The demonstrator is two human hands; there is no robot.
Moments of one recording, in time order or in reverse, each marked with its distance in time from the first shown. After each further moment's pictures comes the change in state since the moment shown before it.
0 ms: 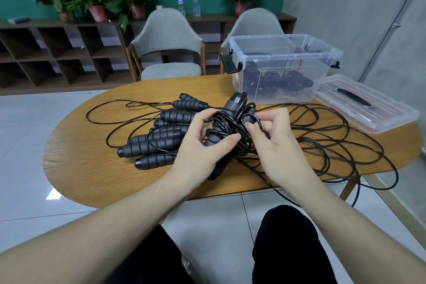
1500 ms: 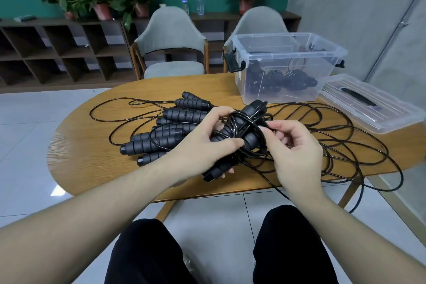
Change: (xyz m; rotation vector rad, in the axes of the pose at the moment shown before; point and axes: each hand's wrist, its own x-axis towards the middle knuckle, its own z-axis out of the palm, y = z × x) left_hand 0.005 0.029 -0.015 0.043 -0.341 -0.210; right_hand -0.007 0.029 -0.002 0.246 0.284 -0.171
